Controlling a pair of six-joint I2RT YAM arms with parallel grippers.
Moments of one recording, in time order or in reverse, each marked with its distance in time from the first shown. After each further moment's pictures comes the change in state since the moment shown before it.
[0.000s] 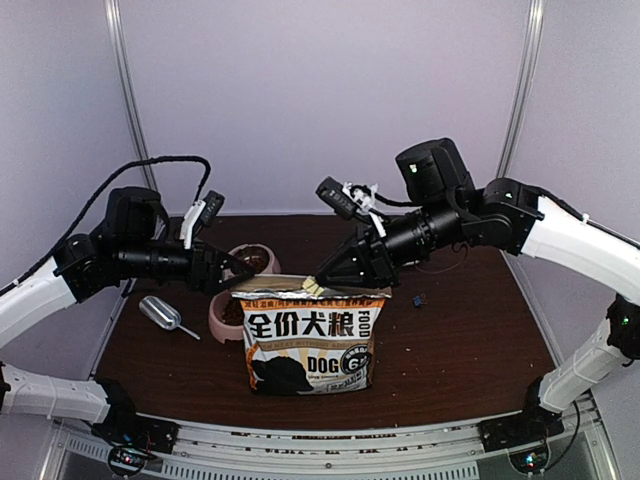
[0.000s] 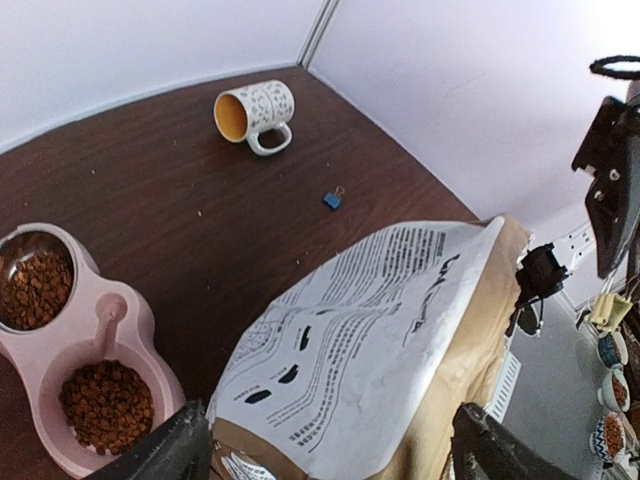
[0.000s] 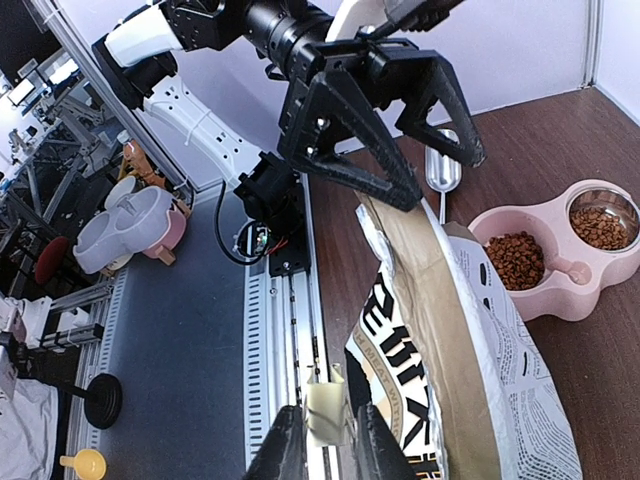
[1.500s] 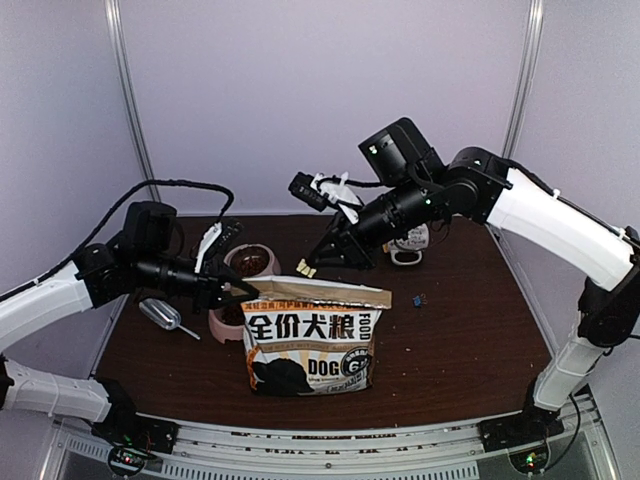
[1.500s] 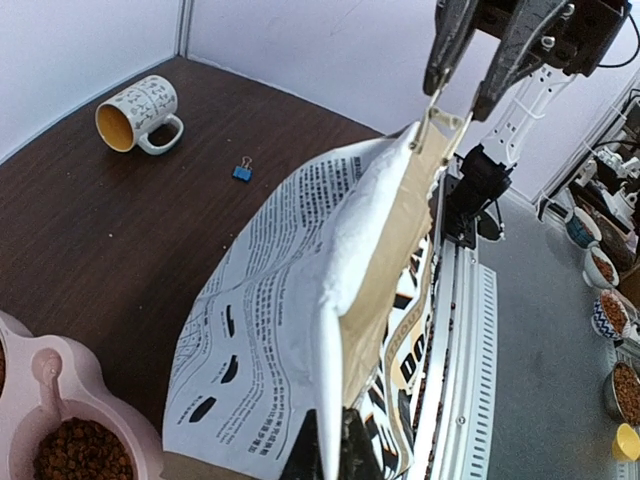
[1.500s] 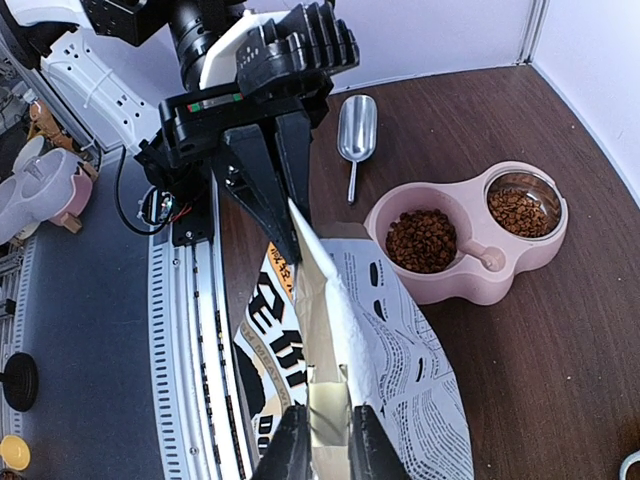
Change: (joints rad) left arm 0.018 0.053 -0.110 0.076 0.291 0.286; right arm 0.002 0.206 0.317 -0.267 0.213 -0.181
